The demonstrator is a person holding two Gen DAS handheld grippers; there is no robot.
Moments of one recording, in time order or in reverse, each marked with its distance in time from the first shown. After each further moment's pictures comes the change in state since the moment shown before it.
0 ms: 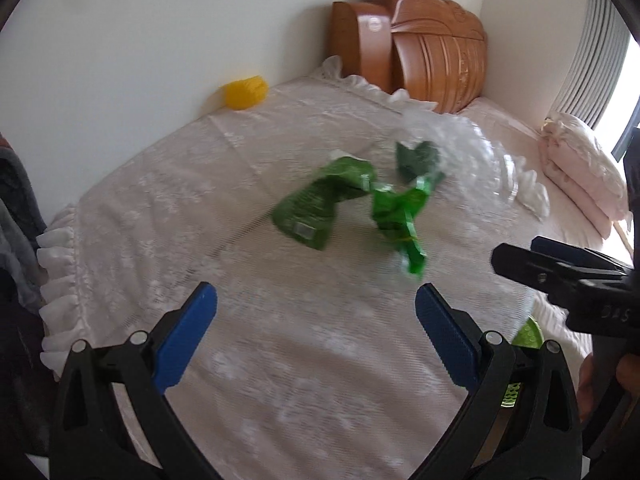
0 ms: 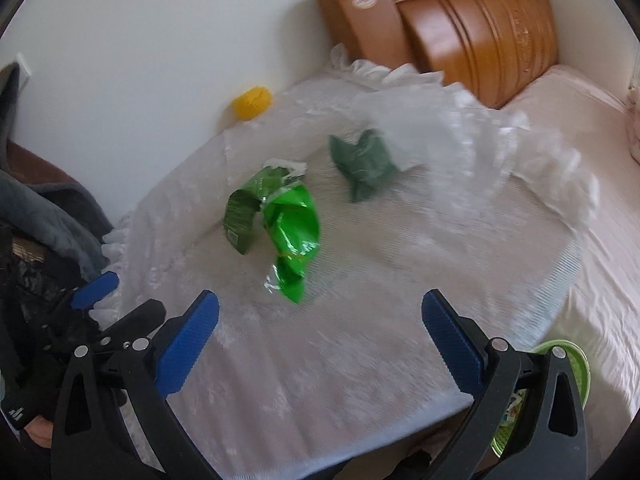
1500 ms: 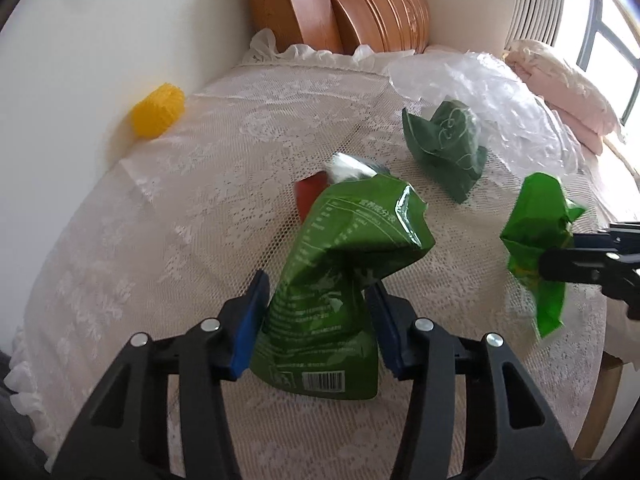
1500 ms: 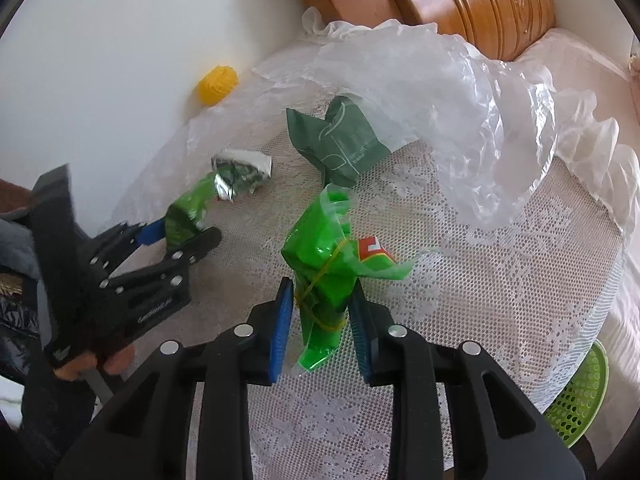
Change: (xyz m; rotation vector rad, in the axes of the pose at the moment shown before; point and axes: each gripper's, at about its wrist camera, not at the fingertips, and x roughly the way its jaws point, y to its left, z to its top) left arm 0.128 -0.020 0.050 0.300 0.031 -0.078; right arm 0.050 -0.041 0.017 0.116 0.068 0.020
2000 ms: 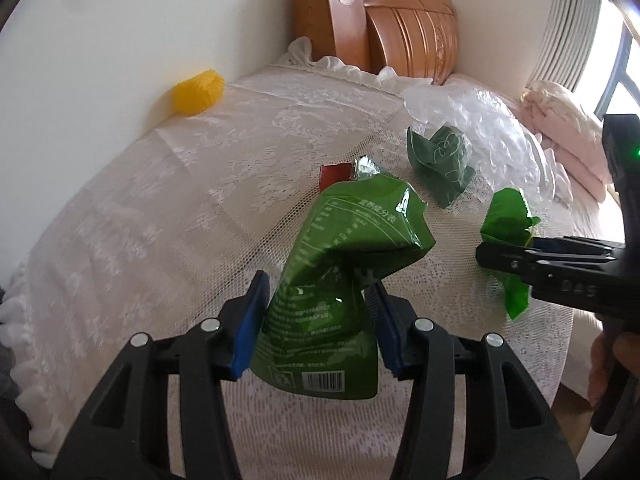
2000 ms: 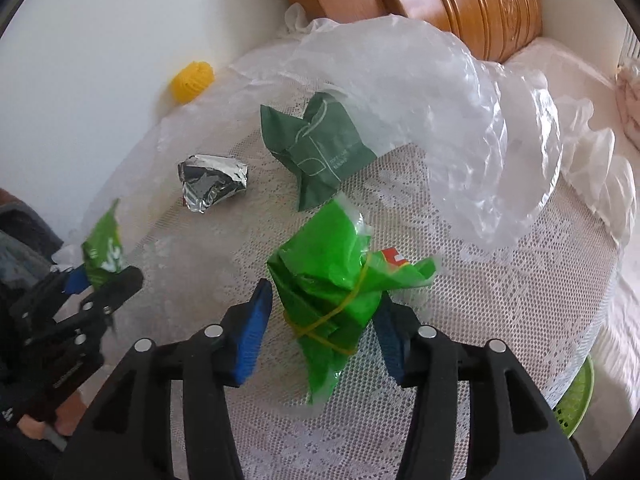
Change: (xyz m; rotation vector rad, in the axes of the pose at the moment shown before) left arm -0.039 0.008 -0.021 -0.168 -0.025 0.006; right arm 0.025 0.002 0.007 -0.036 -0.012 -0.092
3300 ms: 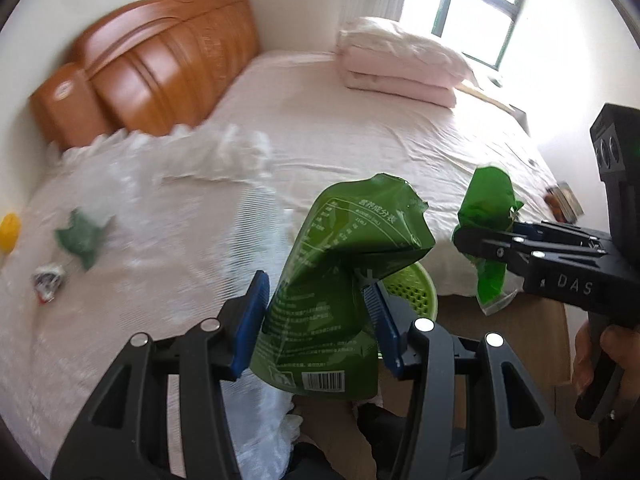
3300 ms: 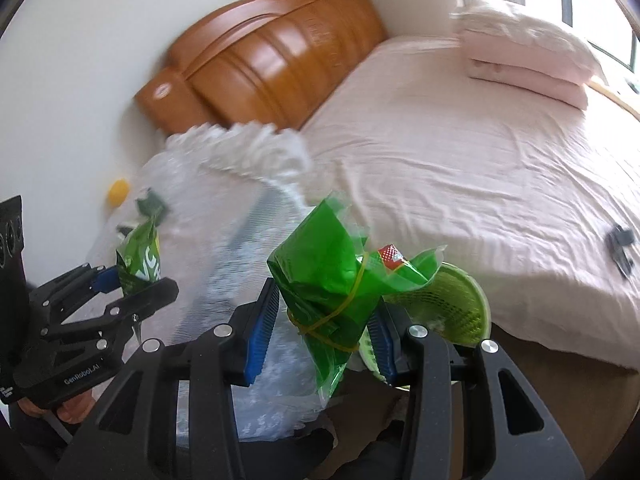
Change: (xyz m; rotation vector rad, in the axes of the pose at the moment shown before) left arm -0.088 -0.317 -0.035 0.475 0.043 -0.397; right arm -0.253 -0.226 -0.188 0.389 -0.248 -0.200
